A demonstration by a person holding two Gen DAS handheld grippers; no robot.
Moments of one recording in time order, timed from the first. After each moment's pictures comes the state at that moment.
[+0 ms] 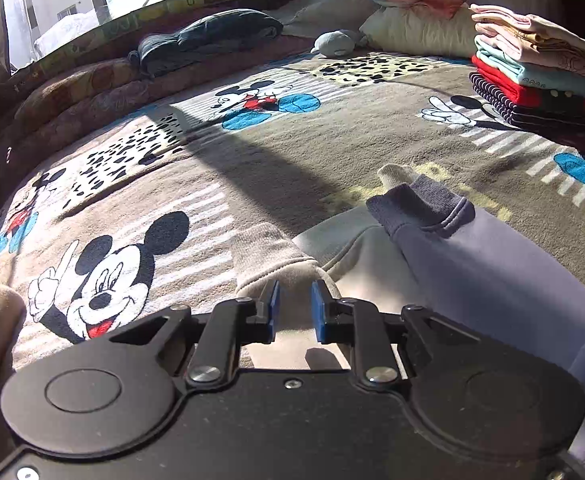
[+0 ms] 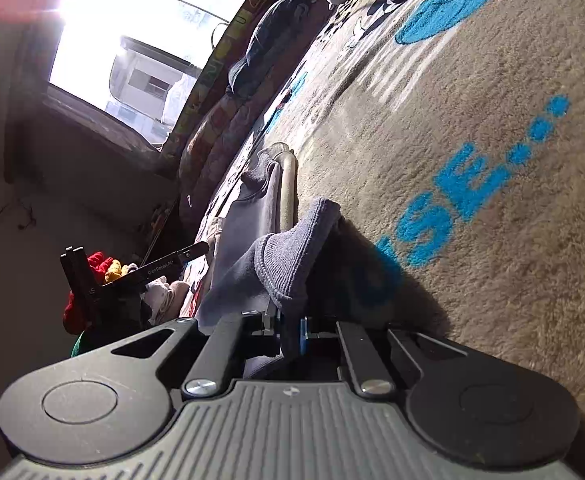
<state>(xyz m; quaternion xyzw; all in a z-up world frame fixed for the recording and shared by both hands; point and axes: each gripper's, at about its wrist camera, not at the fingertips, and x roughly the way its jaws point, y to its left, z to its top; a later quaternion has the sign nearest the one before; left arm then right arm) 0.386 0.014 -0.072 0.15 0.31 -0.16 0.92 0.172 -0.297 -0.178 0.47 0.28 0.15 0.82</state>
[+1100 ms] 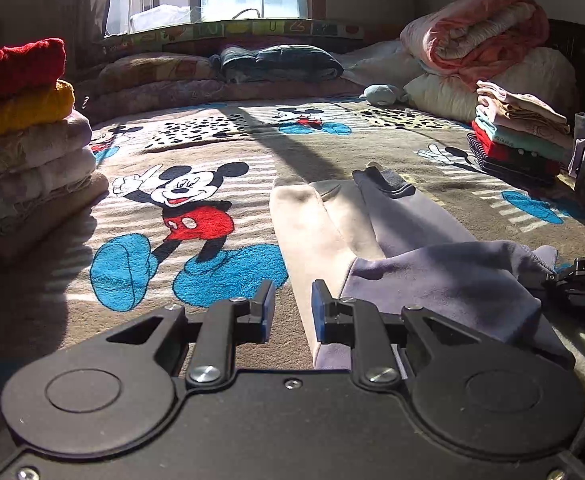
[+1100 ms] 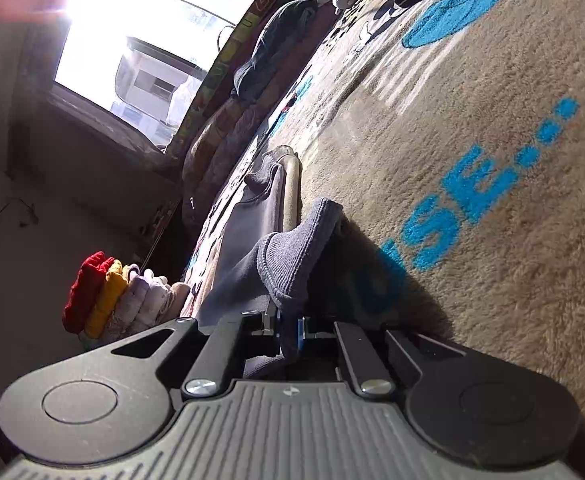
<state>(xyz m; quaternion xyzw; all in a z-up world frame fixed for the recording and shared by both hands) 0.159 0.076 -0.070 0.03 0.27 -0.10 0.96 0.174 -0.293 -0.174 0.47 0.26 0.15 0.83</state>
